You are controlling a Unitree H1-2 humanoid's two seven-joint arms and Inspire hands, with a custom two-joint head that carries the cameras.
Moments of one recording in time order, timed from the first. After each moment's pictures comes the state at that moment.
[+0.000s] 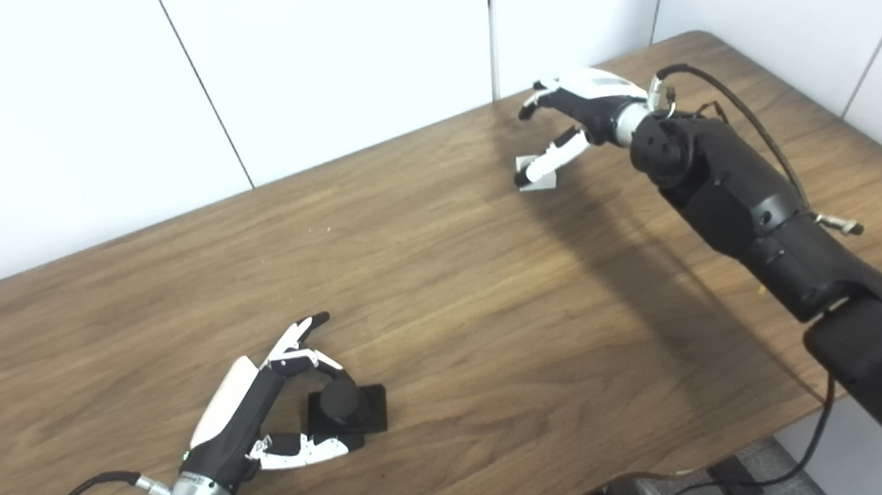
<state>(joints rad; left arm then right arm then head) -0.16 0.33 -0.32 0.01 0.32 -0.18 -0.29 -0.60 -0.62 0.22 0.29 -0.69 0.28 0.40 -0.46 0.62</state>
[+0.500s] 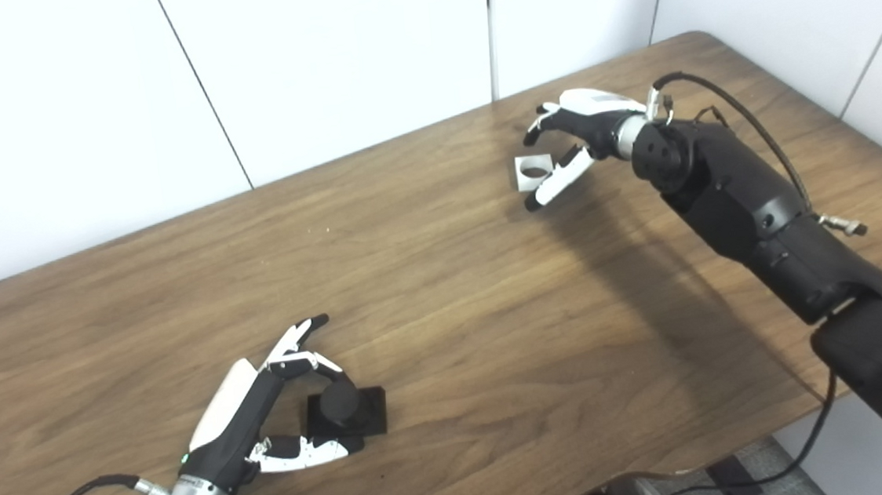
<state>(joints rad) -0.16 0.33 -0.32 0.00 0.33 -0.17 -0.29 -0.59 -0.62 0.26 0.29 -0.68 0.30 0.46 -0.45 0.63</state>
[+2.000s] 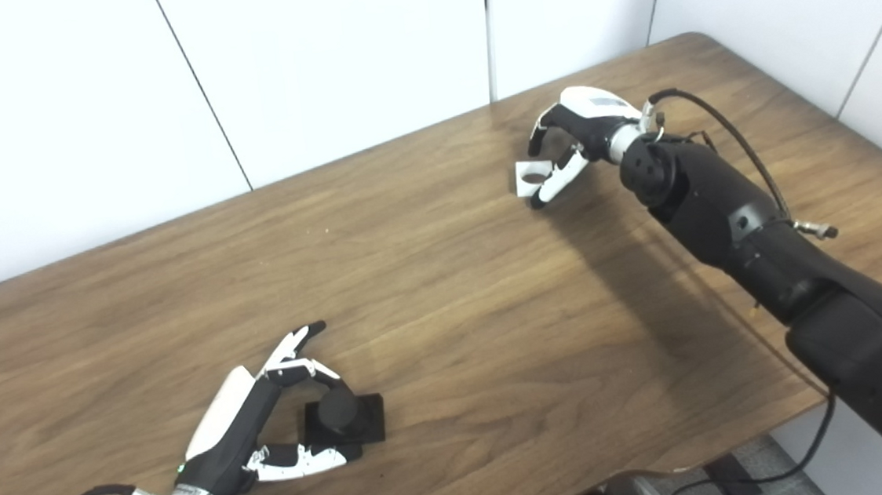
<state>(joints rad) -0.13 0.34 -0.31 -0.04 0.34 -0.14 -0.29 -0.65 -0.57 0.29 0.53 -0.64 0.23 0.18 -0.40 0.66</state>
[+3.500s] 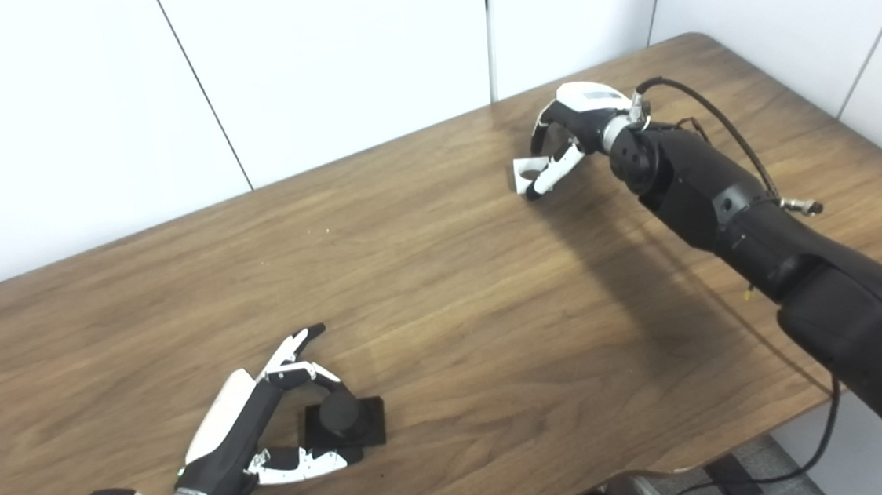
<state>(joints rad) -0.12 0.34 -0.31 -0.07 0.35 -0.10 -0.30 -0.70 -0.58 0.39 0.58 -0.64 0.30 0.21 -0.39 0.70</state>
